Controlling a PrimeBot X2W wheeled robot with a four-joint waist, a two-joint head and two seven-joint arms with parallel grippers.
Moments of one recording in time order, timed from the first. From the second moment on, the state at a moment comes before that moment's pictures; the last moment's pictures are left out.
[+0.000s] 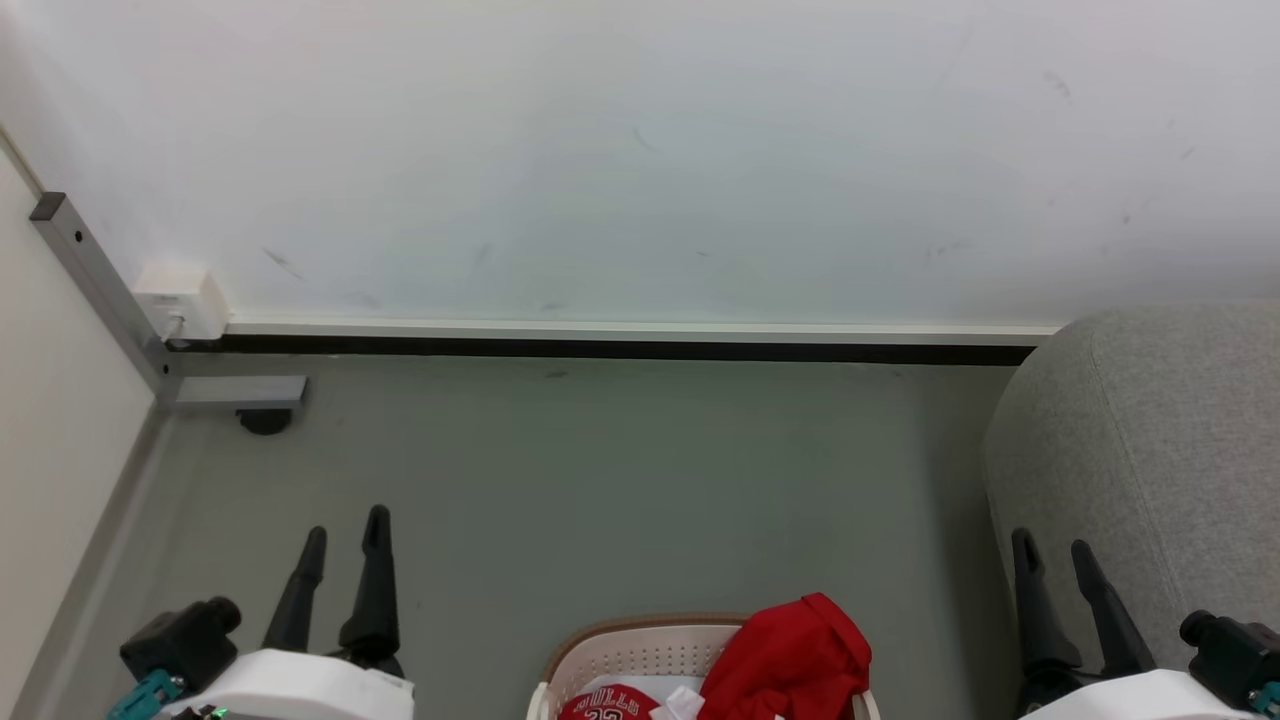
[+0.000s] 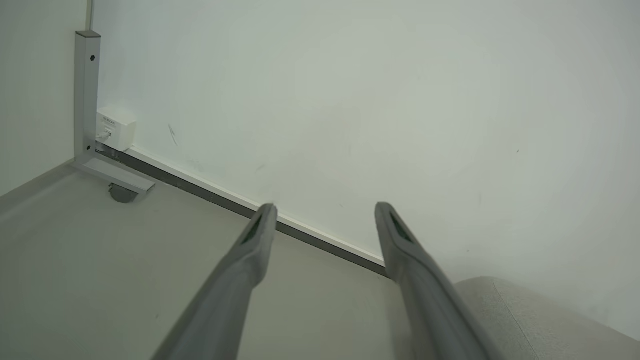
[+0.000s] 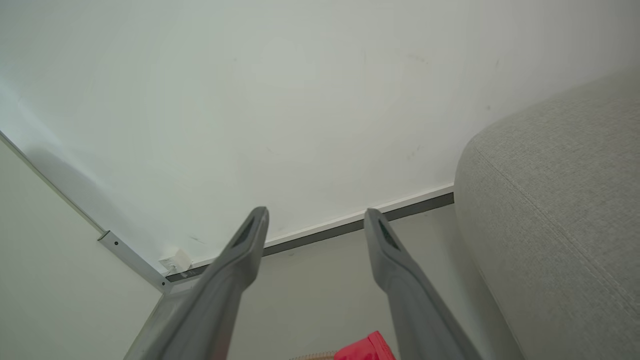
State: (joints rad) left arm -0.07 0.08 -0.03 0.13 -0.55 -0.03 -0.13; right arm -0.08 -0.04 0.06 0.24 0.60 0.13 -0.13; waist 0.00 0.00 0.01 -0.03
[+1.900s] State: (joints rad) left arm -0.07 0.05 -0.01 0.09 -0.12 -0.07 -0.26; right arm -0.08 -0.05 0.11 0.19 0.21 0.13 -0.25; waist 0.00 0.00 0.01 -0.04
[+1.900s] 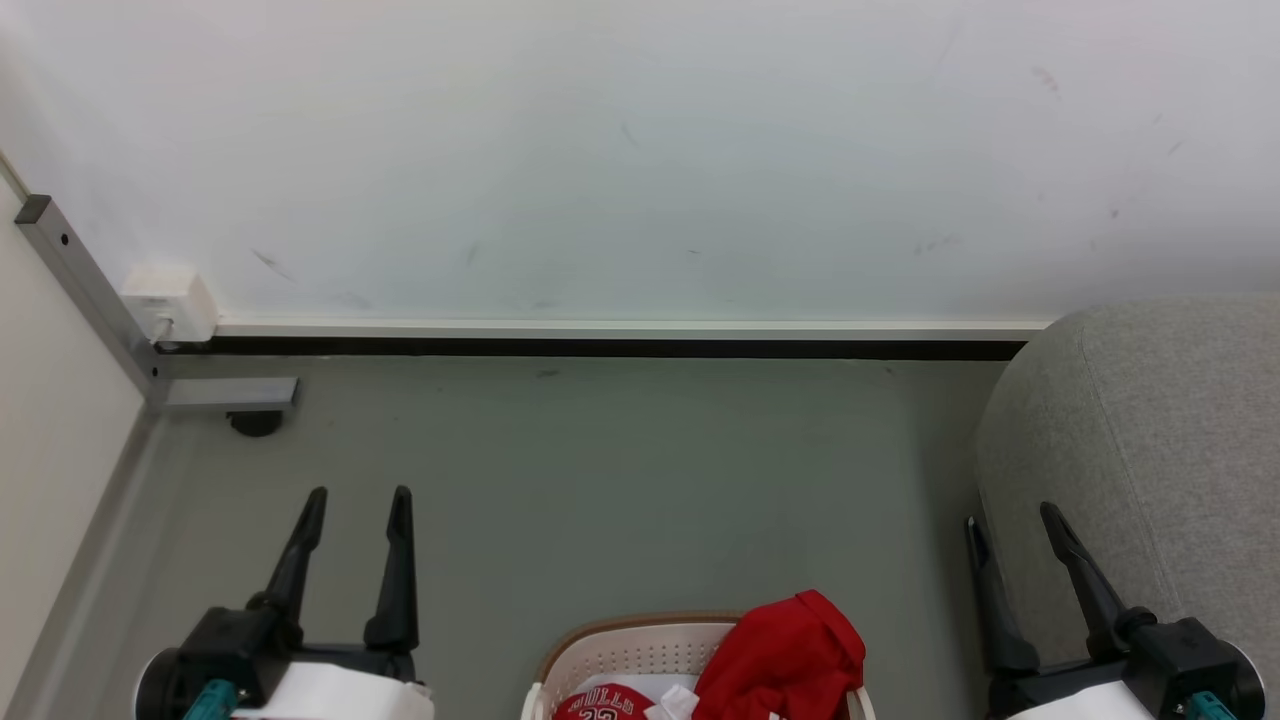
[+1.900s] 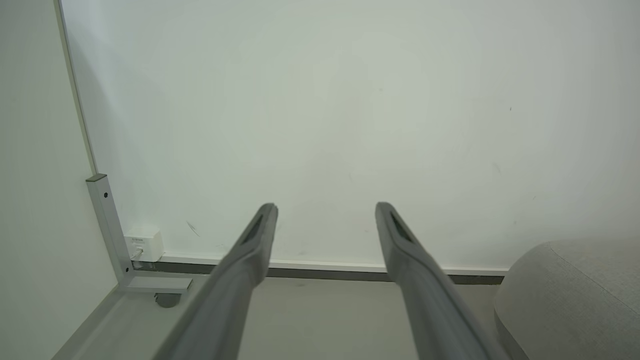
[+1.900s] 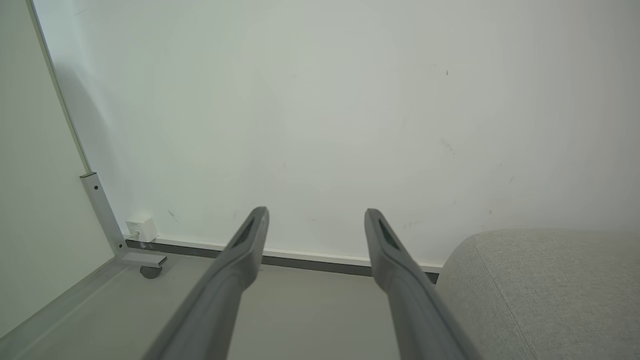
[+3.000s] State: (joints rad) left arm -0.07 0.05 0.00 0.11 -0.11 -0.08 -0.26; right arm -0.08 -0.05 0.12 0.18 0.21 0.13 -0.26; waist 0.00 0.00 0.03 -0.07
